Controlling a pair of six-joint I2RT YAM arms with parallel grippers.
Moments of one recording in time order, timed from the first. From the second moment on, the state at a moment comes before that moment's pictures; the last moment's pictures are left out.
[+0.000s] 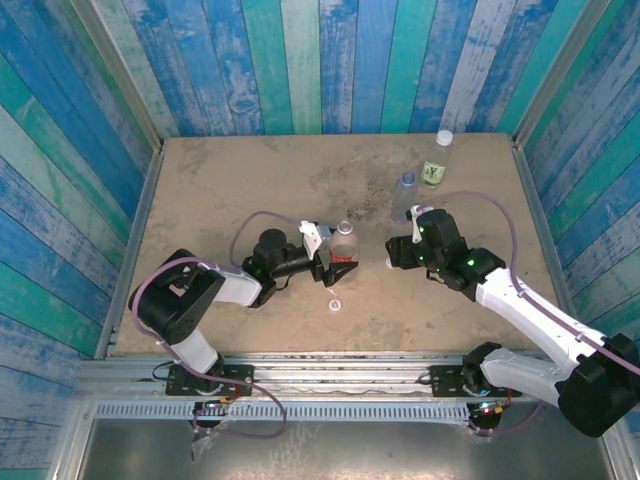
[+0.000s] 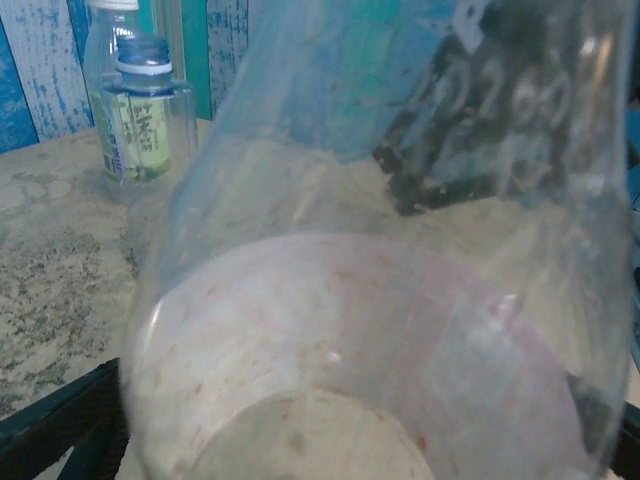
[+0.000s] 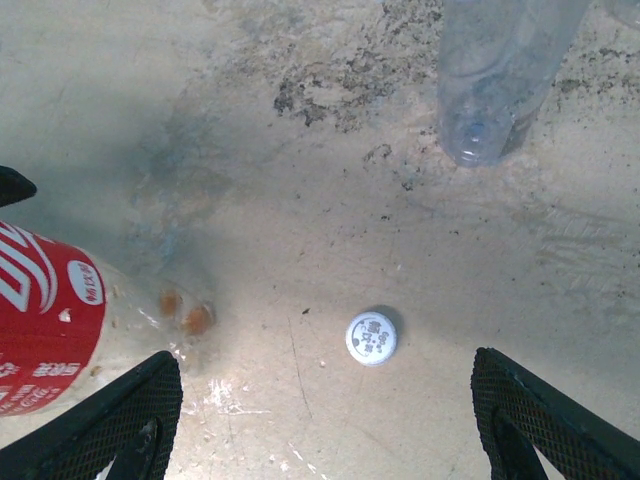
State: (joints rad) left arm -0.62 1.64 0.48 1.07 0.61 -0.04; right arm 0.56 1.08 0.75 -0.44 0.09 0.36
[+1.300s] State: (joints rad) left arm -0.62 1.64 0.49 1.10 0.70 0.00; right arm 0.54 1.43 0.83 -0.49 0.09 0.31
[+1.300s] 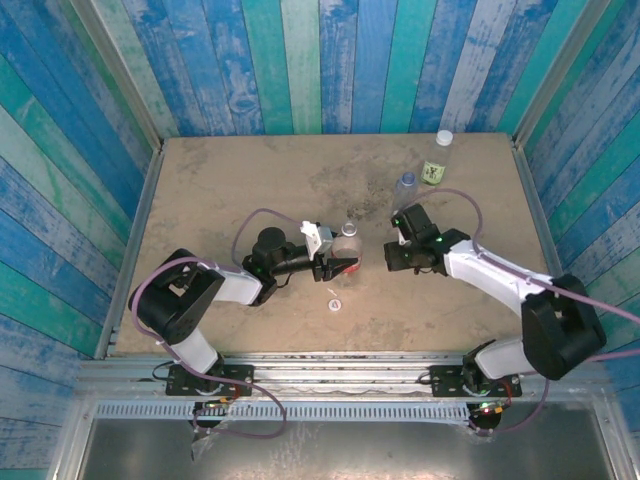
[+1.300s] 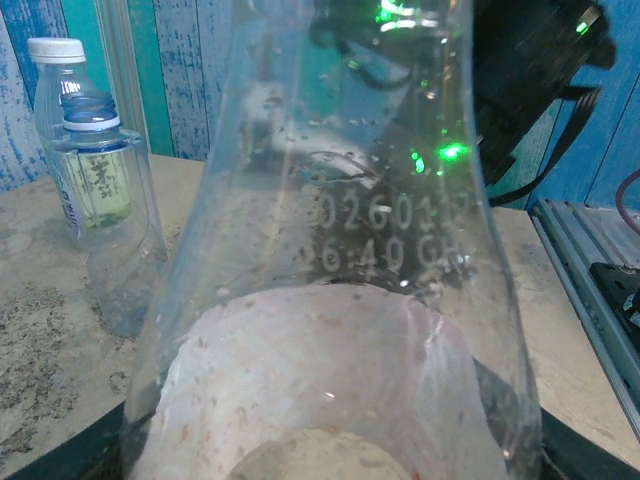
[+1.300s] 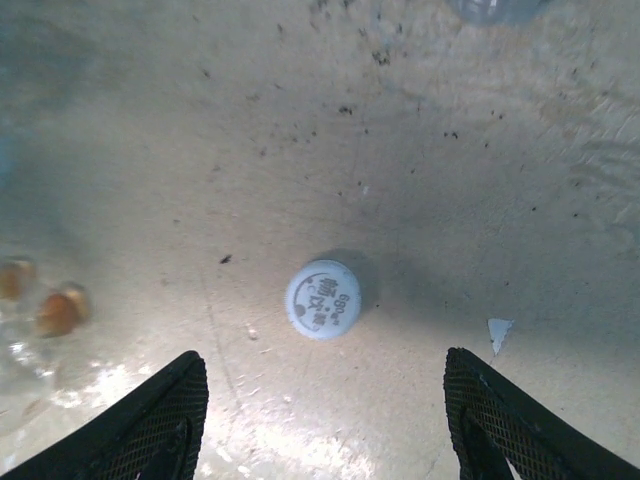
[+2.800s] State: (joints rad) left arm -0.62 1.64 0.49 1.10 0.70 0.01; right arm 0.53 1.59 0.77 -0.28 0.08 0.29
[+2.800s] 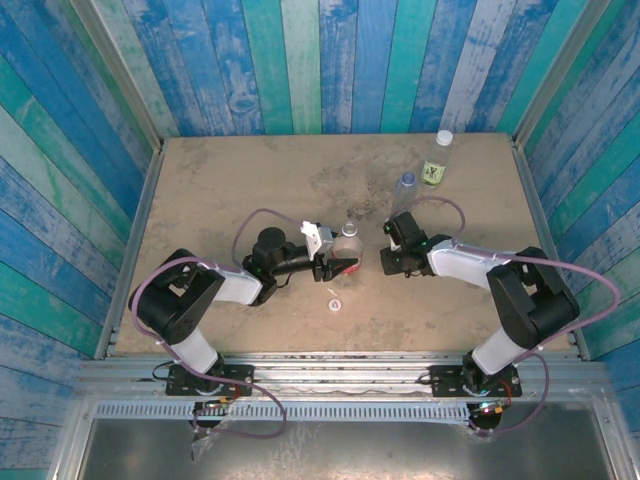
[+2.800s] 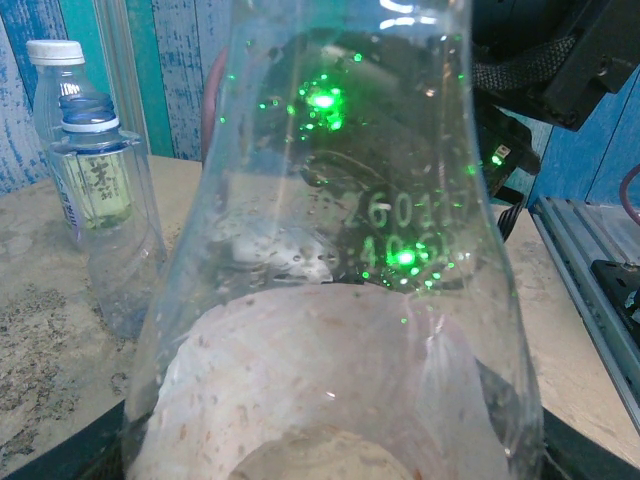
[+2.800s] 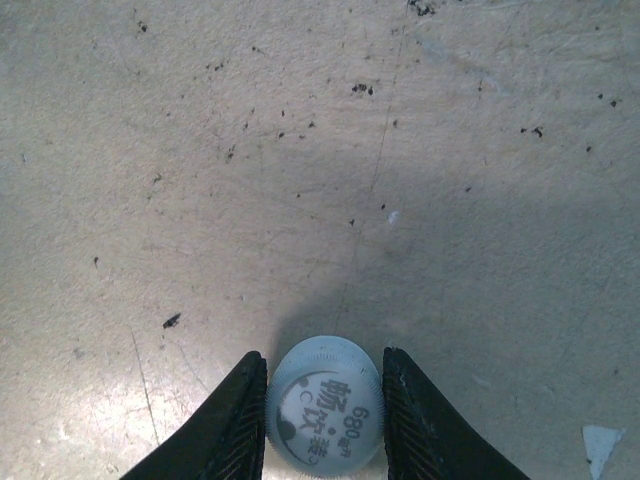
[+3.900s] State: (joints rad) left arm -0.63 1.64 0.50 1.07 0.70 0.03; right arm 0.63 1.46 1.63 -1.13 -0.03 0.16
